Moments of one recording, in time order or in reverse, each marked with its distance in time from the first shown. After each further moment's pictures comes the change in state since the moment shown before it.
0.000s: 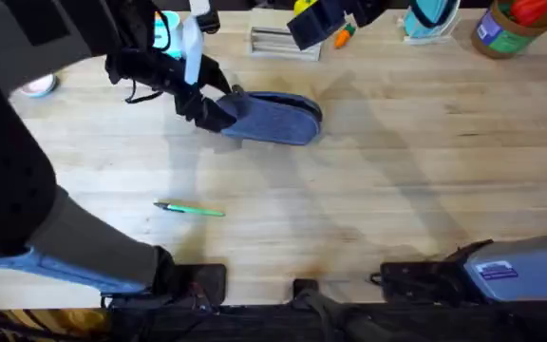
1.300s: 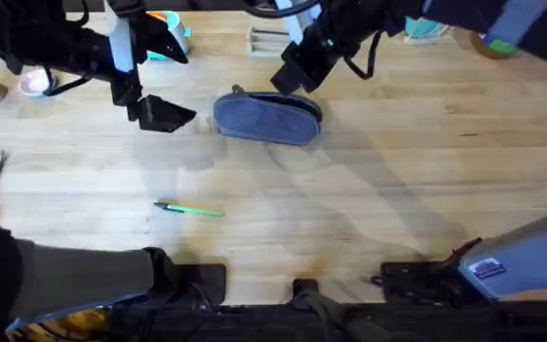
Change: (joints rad) left arm 0.211 -0.214 0.084 -0.270 0.019 0.301; right arm 0.151 0.121 -0.123 0.047 -0.035 -0.082
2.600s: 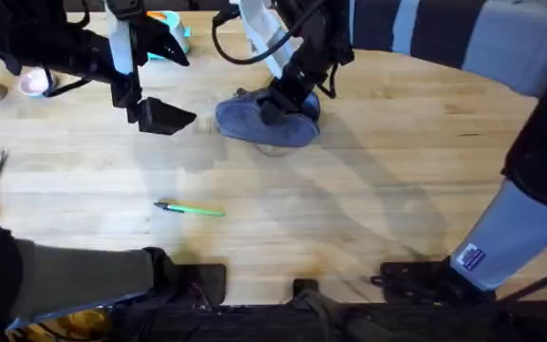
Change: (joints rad) left arm 0.000 0.000 0.000 -0.023 0.000 0.022; right arm 0.003 0.242 0.000 0.076 -0.027 -0.026
